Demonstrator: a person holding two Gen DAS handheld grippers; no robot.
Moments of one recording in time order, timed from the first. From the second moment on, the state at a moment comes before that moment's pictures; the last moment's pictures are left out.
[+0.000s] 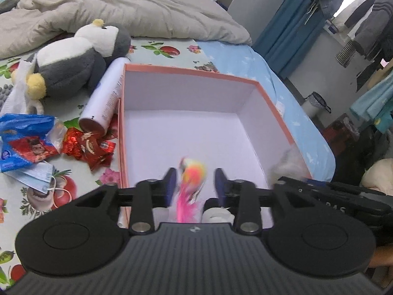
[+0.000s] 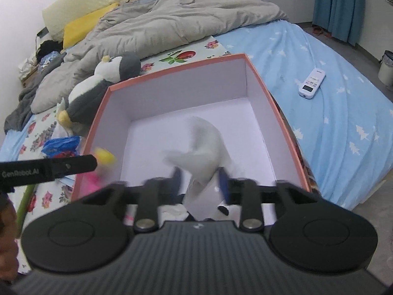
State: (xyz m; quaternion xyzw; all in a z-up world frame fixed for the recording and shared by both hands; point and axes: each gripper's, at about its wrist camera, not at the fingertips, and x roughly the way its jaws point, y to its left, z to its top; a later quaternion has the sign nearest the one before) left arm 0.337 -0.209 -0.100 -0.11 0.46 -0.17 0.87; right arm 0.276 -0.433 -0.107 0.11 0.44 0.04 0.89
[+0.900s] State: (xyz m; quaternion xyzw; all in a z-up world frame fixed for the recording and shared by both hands) left arm 0.202 -0.090 0.019 -0.08 0.27 -0.13 0.95; right arm 0.197 -0.330 -0.001 0.09 0.28 0.14 0.95
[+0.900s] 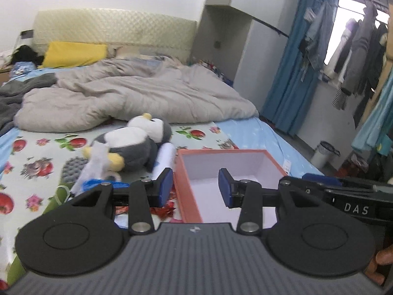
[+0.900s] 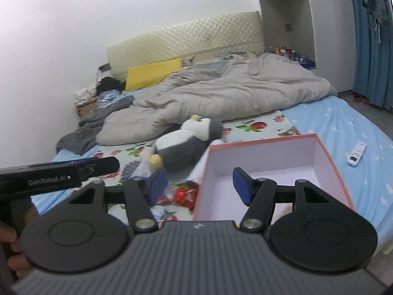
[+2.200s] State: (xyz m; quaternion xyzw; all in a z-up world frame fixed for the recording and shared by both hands) left arm 0.118 0.019 -0.078 -0.14 0.33 -0.03 0.93; right arm 0.129 -0.218 -0.082 0.05 0.33 0.18 0.93
